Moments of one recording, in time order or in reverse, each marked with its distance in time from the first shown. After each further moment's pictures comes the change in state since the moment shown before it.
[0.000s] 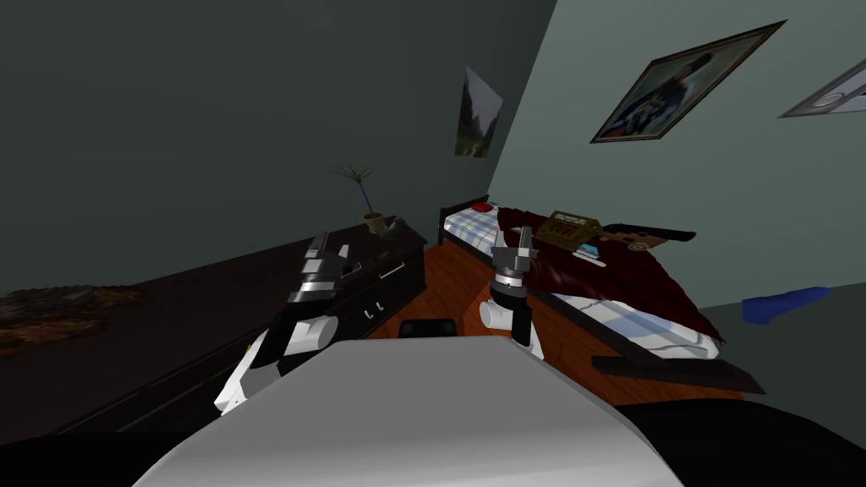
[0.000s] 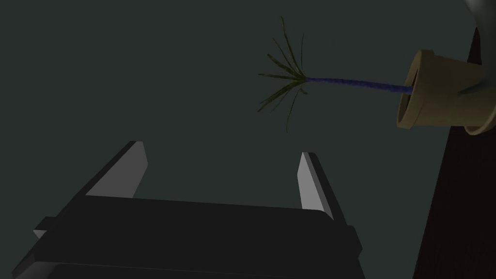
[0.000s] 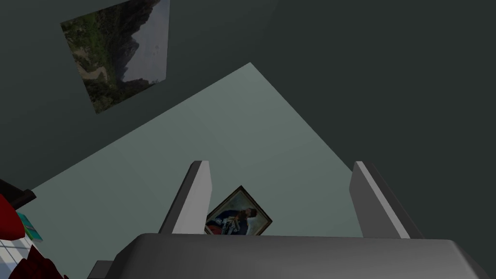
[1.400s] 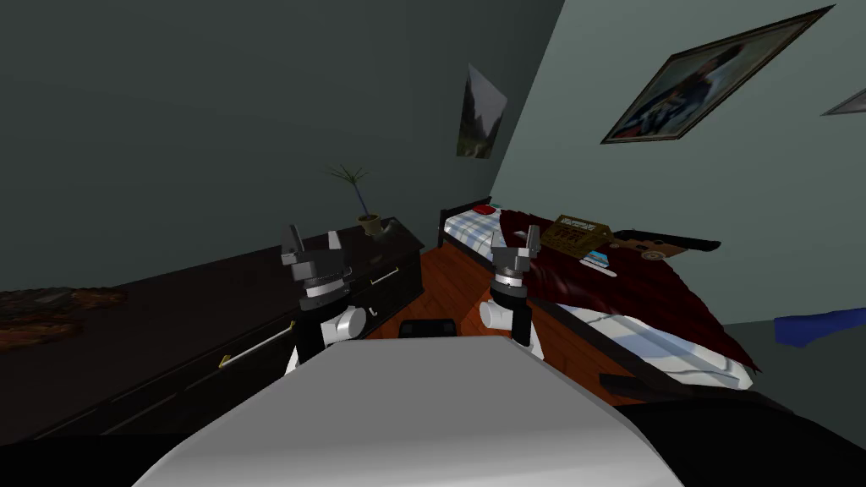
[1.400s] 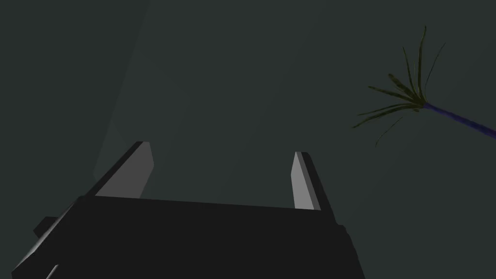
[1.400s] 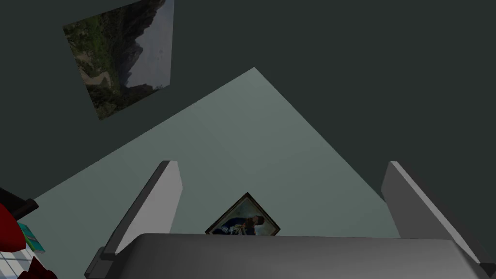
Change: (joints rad) left arm -0.039 -0.311 -0.145 -0.031 -0.058 -0.336 -0.105; right arm 0.000 0.000 0.000 0.000 0.000 0.000 0.000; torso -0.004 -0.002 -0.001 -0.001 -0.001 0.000
